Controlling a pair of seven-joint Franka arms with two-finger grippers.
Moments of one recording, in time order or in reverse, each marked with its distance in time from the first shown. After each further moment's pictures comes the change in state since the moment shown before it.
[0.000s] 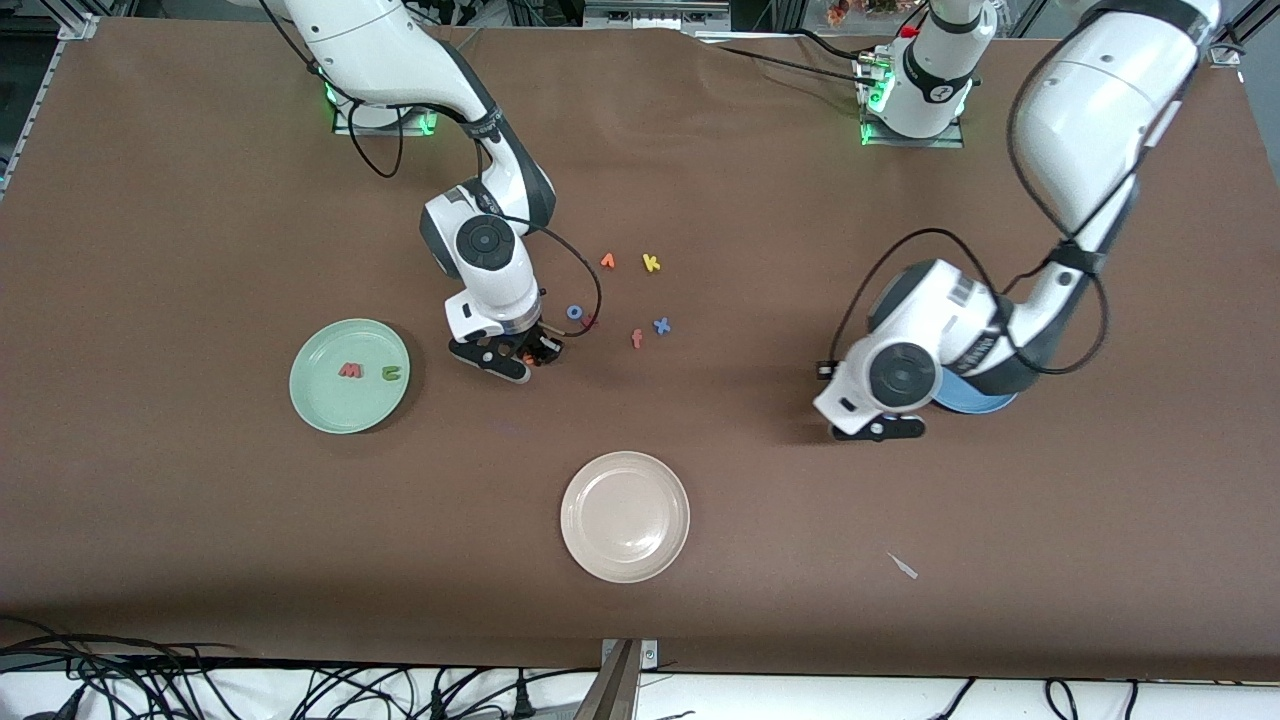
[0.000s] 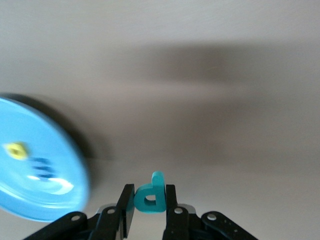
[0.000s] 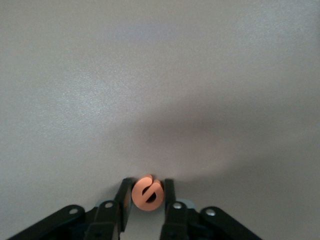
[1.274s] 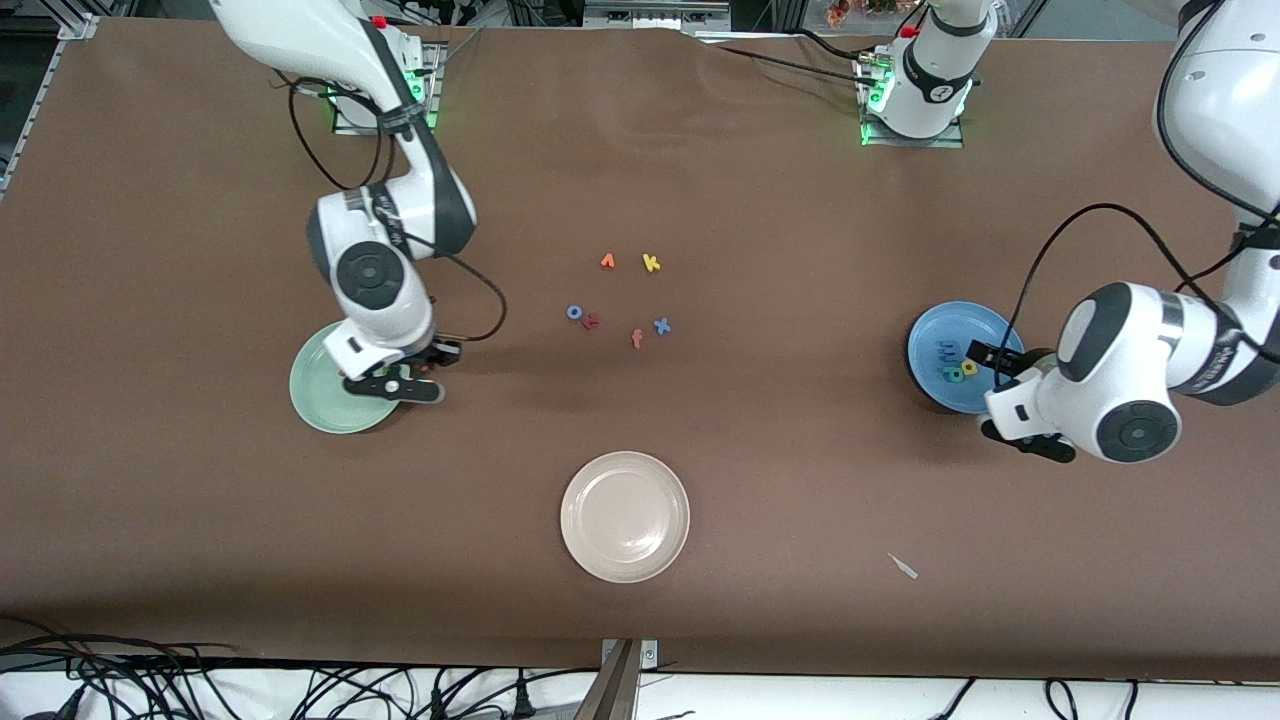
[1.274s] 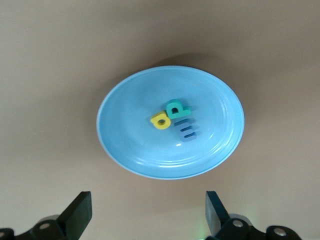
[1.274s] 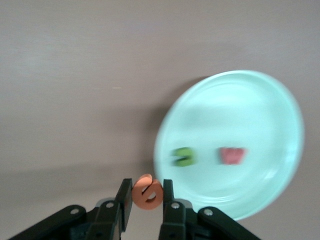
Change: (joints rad) left arm 0.190 -0.035 0.059 0.142 0.003 -0.266 0.594; right arm -0.007 -0.153 -0.283 0.039 0.001 -0.391 -0.693
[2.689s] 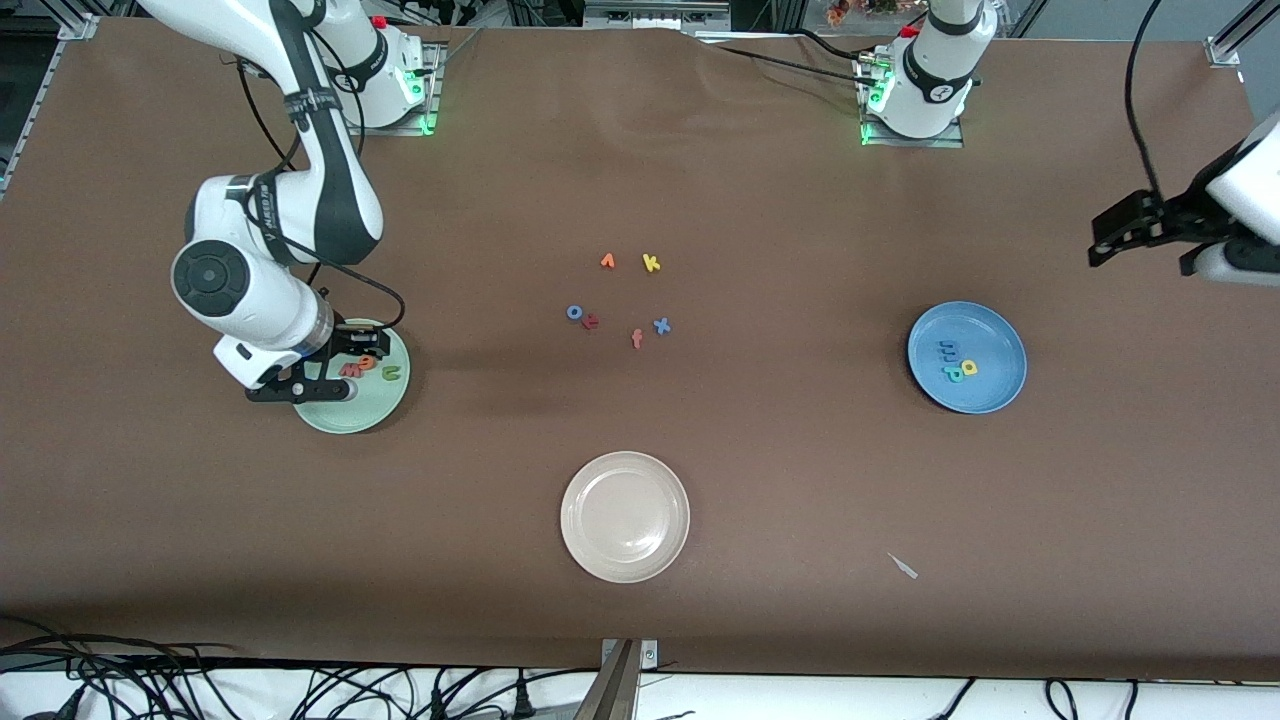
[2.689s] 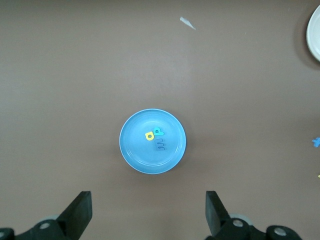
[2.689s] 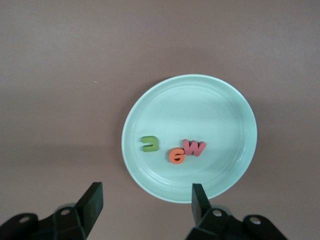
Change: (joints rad) left arm -0.362 -0.702 0.530 -0.138 -0.452 0.109 0.008; right arm -0.013 -0.077 -0.113 0.066 0.164 -0.172 -0.267
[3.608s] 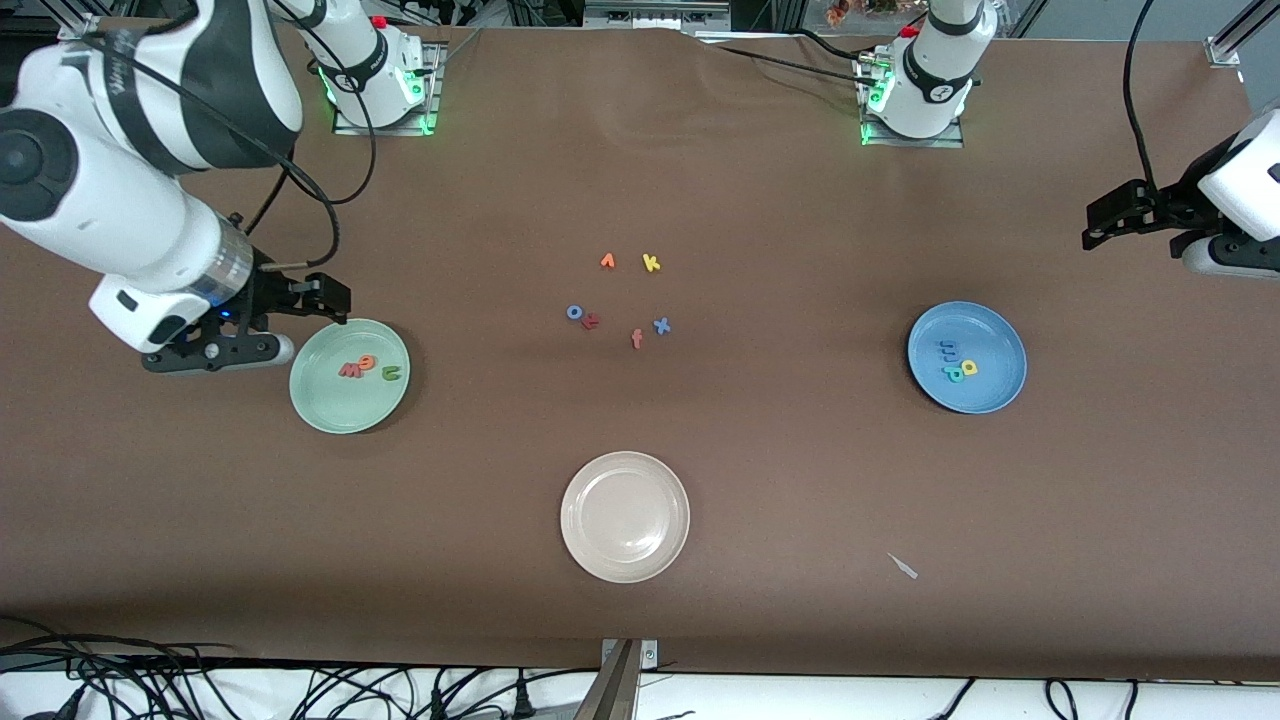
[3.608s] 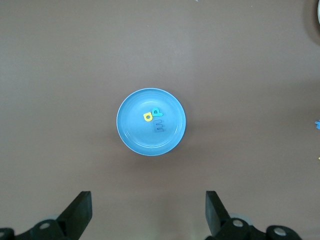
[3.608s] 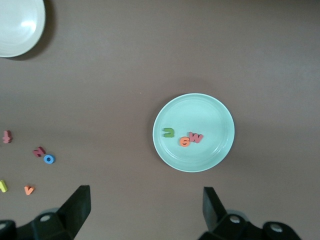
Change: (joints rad) left arm -0.003 0.002 0.003 -0.034 0.000 -0.051 0.003; right arm -0.002 -0.104 -0.009 0.341 -0.001 -0.366 -0.041
